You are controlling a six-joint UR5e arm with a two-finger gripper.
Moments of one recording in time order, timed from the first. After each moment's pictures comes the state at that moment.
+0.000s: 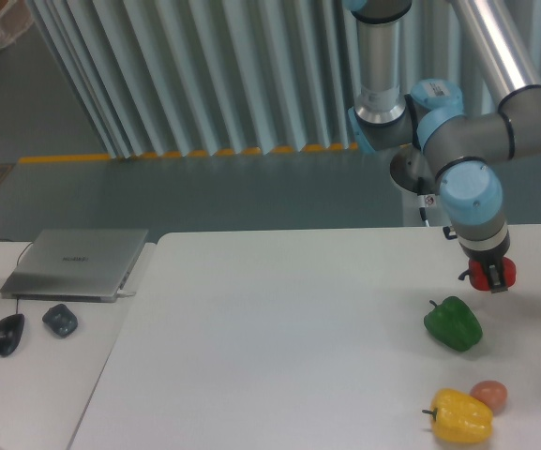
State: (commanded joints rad) arm 2.45 -1.81 -1.58 -1.50 1.73 1.68
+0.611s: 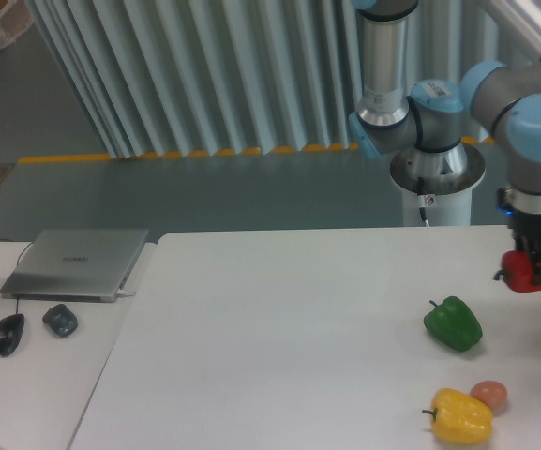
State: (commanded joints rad) arm 2.60 -1.81 -1.50 -1.37 1.66 1.68
